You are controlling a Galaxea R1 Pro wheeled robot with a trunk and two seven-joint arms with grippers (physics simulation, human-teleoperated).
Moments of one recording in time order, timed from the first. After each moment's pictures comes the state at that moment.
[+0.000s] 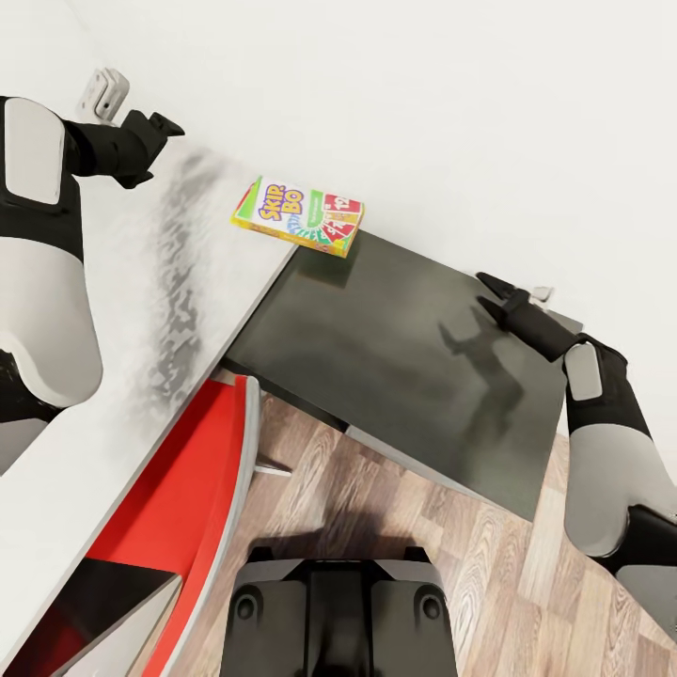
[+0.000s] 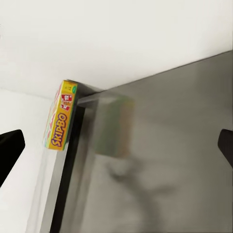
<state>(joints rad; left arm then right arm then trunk) -1.74 0.09 0.23 -0.81 0.65 0.81 0.28 -1.16 -0.15 -0.50 -0.80 -0.45 0.69 0.86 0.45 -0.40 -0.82</state>
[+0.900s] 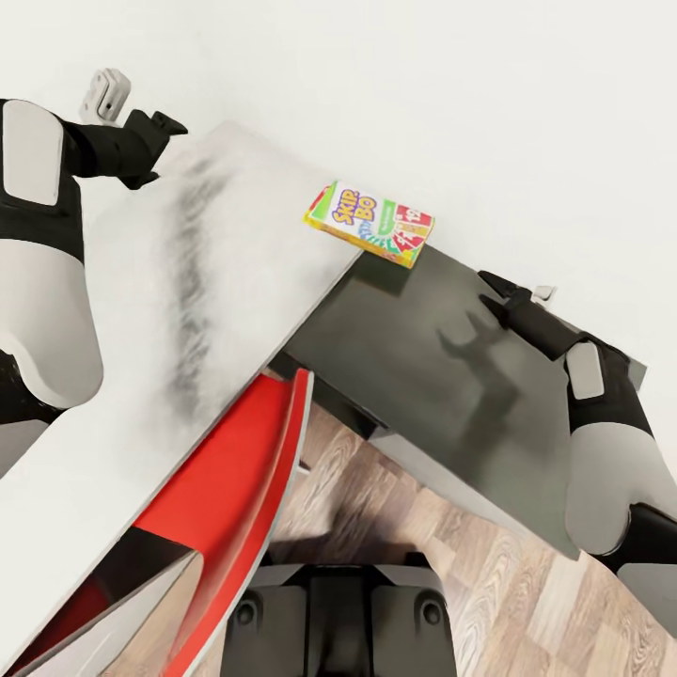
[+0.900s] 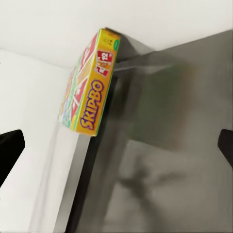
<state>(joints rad) -1.73 0.09 0.23 -0.81 0.70 0.81 0.27 -1.16 -0.15 -0.50 -0.80 -0.46 0.69 0.86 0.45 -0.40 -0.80</state>
